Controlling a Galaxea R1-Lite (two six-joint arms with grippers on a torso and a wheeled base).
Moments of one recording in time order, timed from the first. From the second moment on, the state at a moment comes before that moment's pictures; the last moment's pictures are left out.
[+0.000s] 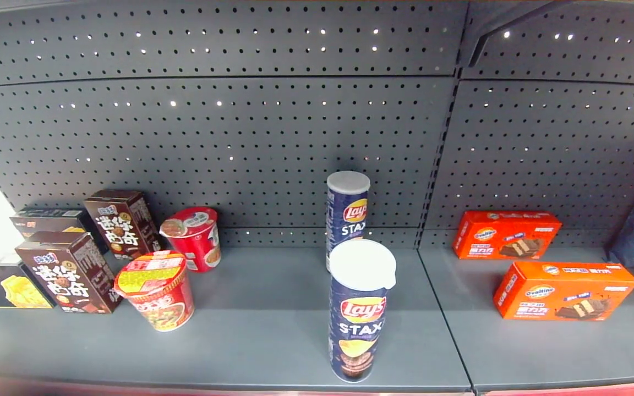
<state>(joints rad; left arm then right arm) -0.06 0.29 -0.09 -0.09 -0.06 0.20 0.02 0.48 -0.01 -0.38 -0.06 -0.03</state>
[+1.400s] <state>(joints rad) -0.02 0.04 0.00 -0.06 -0.24 -0.08 0.00 0.00 -0.02 -0.03 -0.11 -0.01</state>
